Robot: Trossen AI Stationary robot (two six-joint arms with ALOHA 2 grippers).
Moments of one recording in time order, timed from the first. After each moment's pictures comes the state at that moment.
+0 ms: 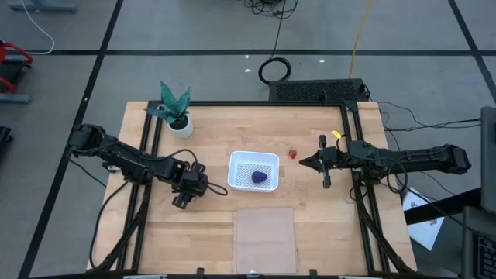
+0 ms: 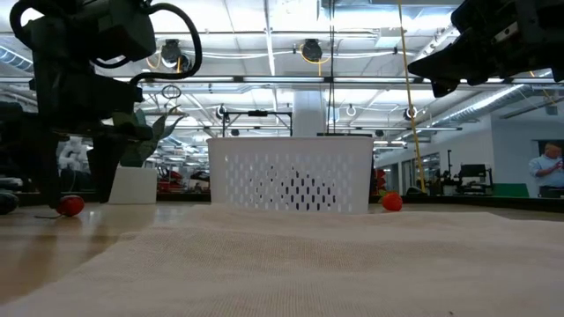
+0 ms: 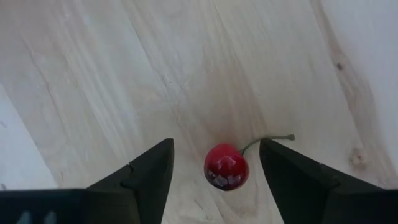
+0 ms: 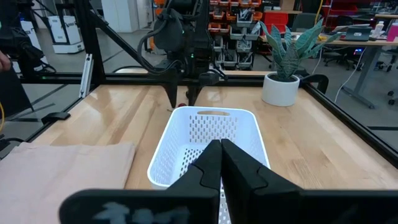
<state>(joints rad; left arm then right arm) -0.22 1.36 0.63 -0.58 0.00 0.21 -0.04 0.55 0.21 0.22 -0.06 -0.01</state>
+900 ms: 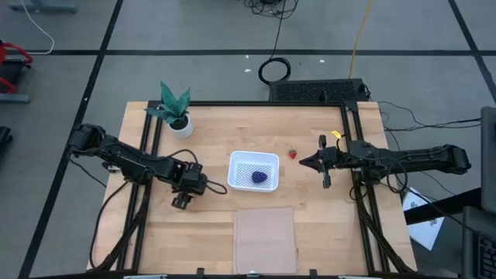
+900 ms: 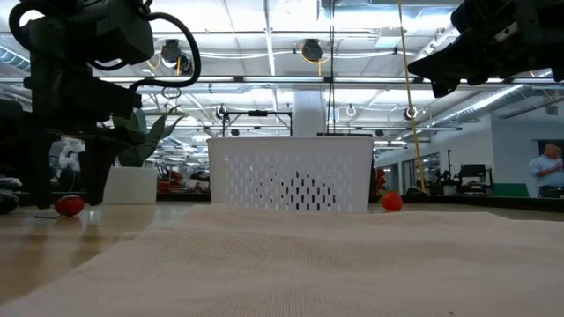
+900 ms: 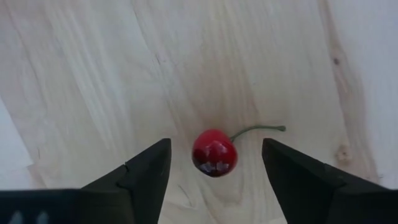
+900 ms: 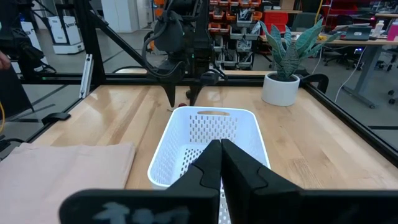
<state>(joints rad) -0.22 1.36 0.63 -0.62 0.03 0.11 -0.04 0.55 0.21 0.22 -0.06 0.00</state>
